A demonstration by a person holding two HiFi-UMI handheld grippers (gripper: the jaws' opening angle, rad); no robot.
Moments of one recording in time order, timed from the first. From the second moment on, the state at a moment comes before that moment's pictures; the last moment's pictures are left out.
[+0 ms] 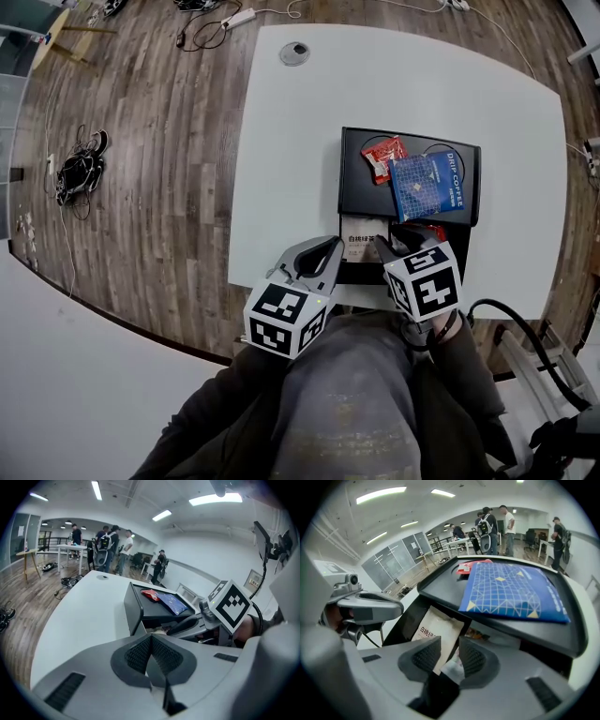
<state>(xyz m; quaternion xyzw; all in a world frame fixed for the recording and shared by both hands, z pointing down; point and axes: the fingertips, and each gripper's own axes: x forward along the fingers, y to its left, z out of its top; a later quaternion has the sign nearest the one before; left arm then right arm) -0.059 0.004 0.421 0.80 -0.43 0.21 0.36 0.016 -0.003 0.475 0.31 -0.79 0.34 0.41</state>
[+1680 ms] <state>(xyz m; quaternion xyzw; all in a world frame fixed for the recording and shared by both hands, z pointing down) -0.062 0.017 0.404 0.82 -0.42 0.19 0.34 0.007 0.016 0.409 0.32 -0.82 0.34 0.32</state>
